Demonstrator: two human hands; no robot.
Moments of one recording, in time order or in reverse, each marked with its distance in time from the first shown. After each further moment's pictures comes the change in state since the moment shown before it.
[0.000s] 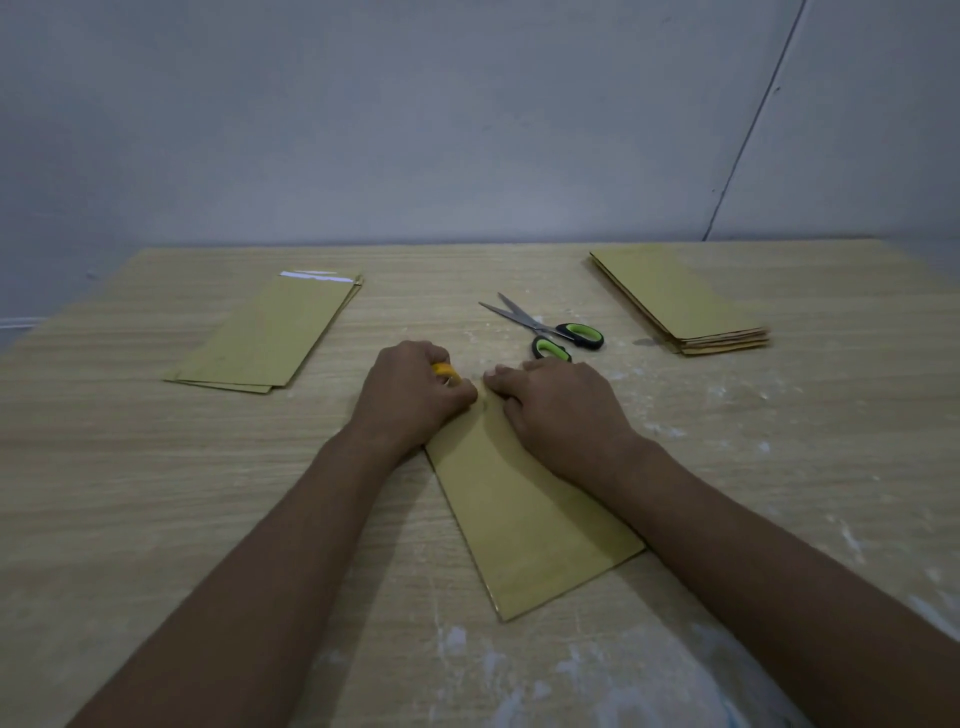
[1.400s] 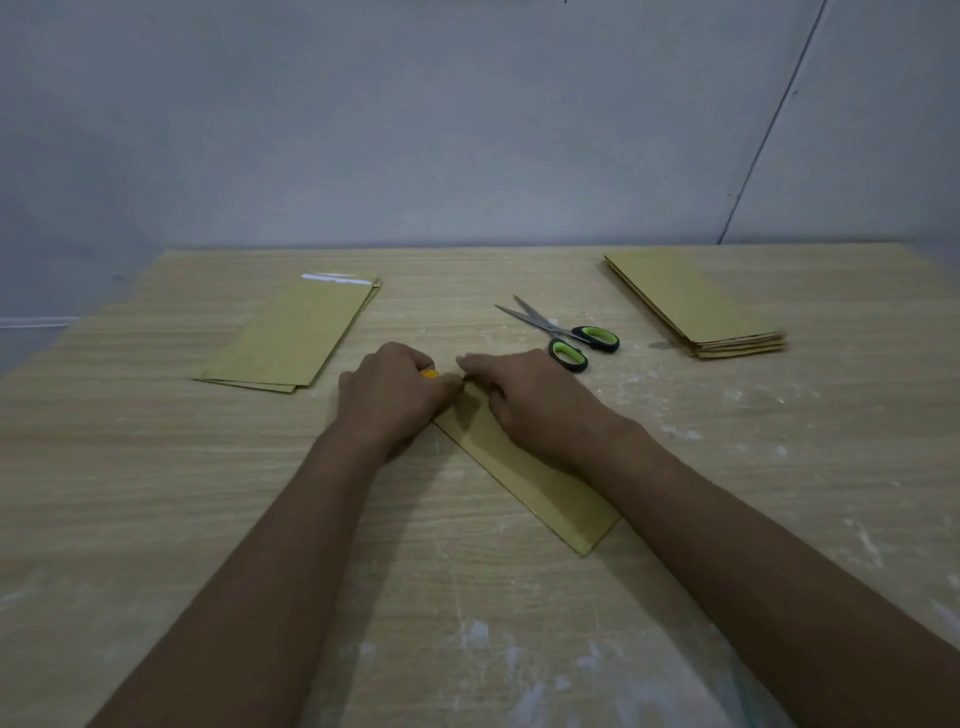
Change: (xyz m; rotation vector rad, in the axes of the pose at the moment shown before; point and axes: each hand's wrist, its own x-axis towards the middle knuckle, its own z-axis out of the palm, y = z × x) left_hand 0.000 -0.011 -0.024 0.171 -0.017 -0.198; right_hand 0.022 -0.018 0.001 0.344 -0.085 -0.079
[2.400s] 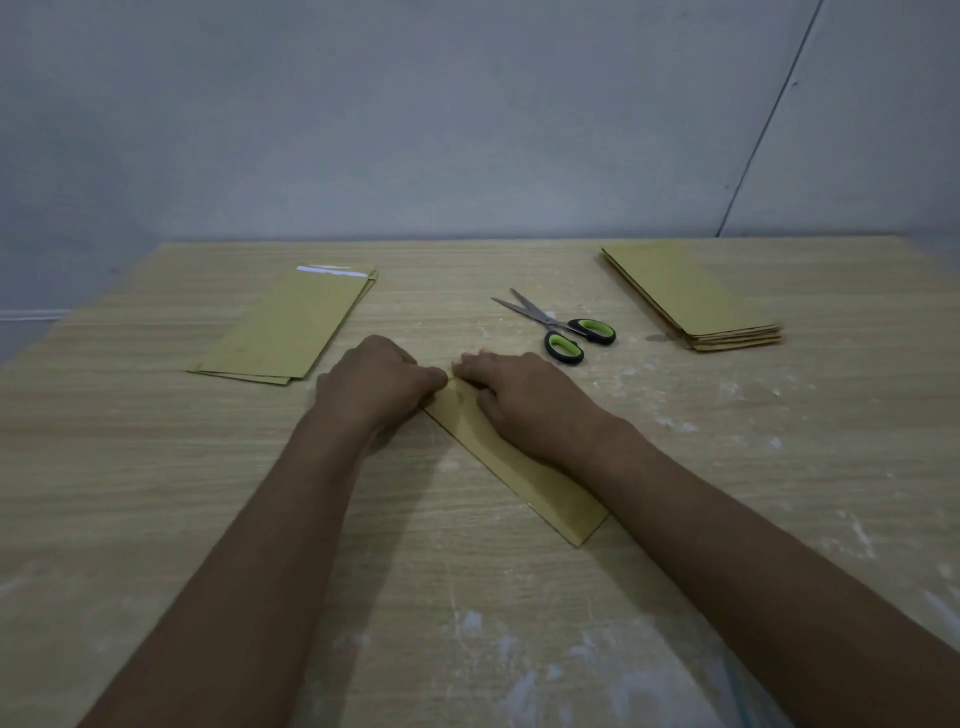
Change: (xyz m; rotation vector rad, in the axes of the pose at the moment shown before) left_hand -0.002 0.004 -0.017 -0.027 -0.167 -0.141; right_hand 0.000 -0.002 0.007 -0.010 -0.078 0.036
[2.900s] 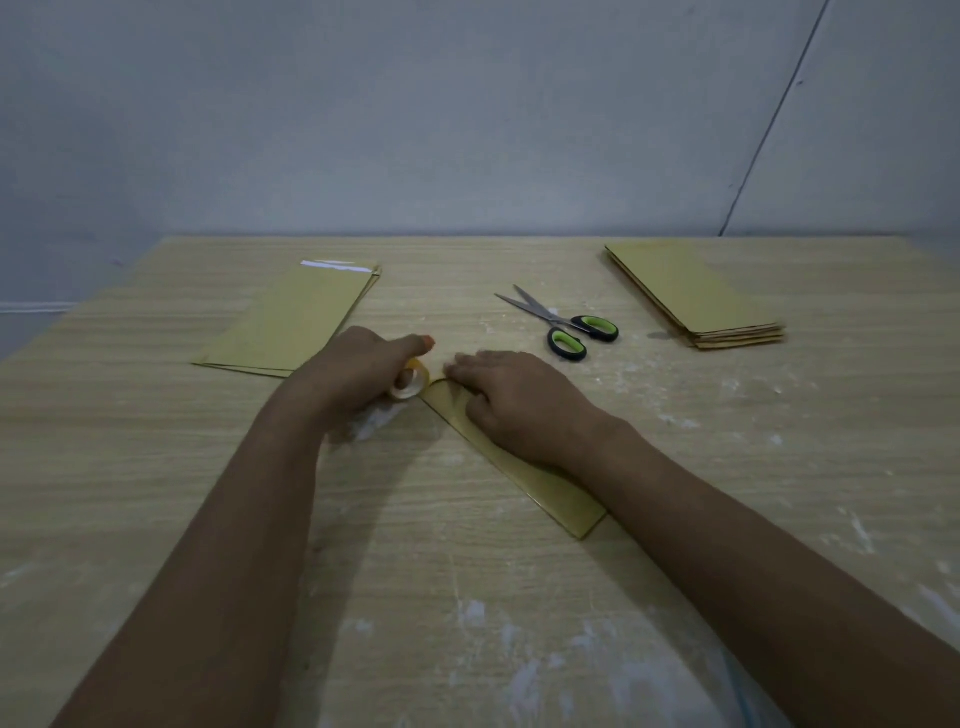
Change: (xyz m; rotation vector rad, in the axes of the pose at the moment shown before) left_hand 0.007 -0.010 -0.018 -0.232 -0.040 -0.087; right_hand -0.005 -0.016 -0.005 -0.128 -0.090 -0.033
